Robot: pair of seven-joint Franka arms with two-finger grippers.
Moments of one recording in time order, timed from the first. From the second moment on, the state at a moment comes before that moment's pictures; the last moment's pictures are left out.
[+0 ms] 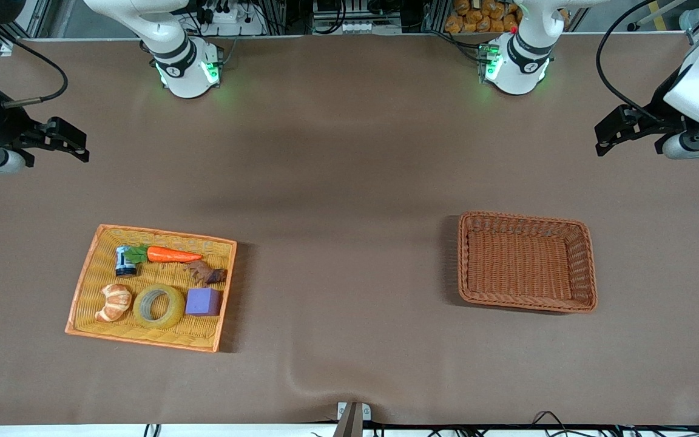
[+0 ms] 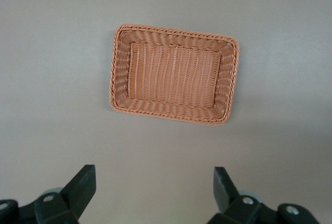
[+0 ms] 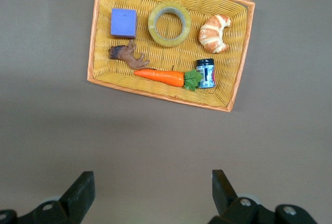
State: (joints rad) left arm 0.01 0.00 -0.18 -1.49 0.03 1.51 -0.19; right arm 0.08 -0.01 -0.02 -1.57 -0.01 1.52 -0.03
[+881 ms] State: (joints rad) left arm 0.01 0.00 -0.19 -1.48 0.03 1.50 -0.19; right arm 0.03 0.21 -0.03 -1.59 -0.02 1.73 -0.04
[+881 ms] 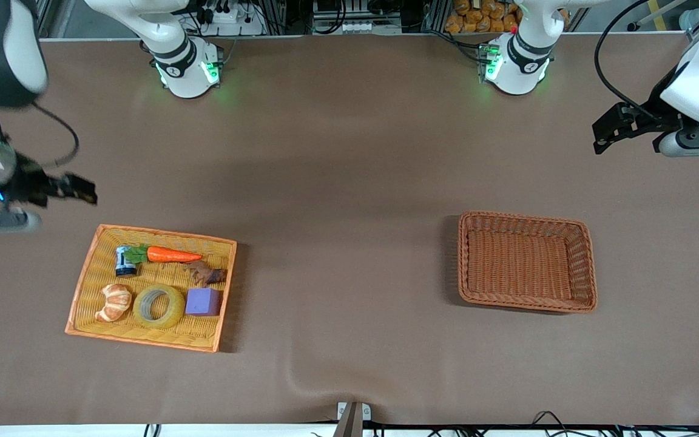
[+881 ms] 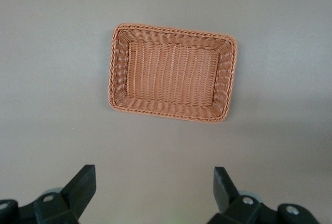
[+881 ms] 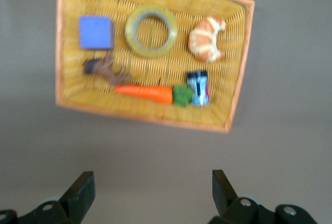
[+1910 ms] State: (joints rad) left arm 0.00 -0.01 -0.19 -1.48 0.03 1.49 -0.19; right arm 0.00 0.68 -0.03 -1.58 -0.01 2.30 -0.09
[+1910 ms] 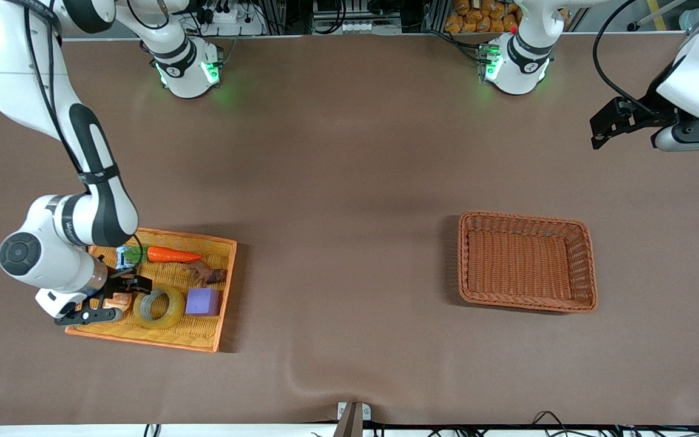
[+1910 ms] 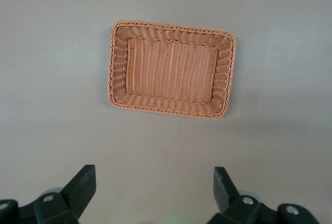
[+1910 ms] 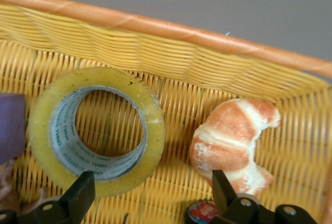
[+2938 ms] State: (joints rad) left arm 0.00 -0.01 -0.20 -1.48 0.03 1.48 -0.19; right arm 0.02 0.74 -0.02 -1.57 -0.01 2.34 0.13
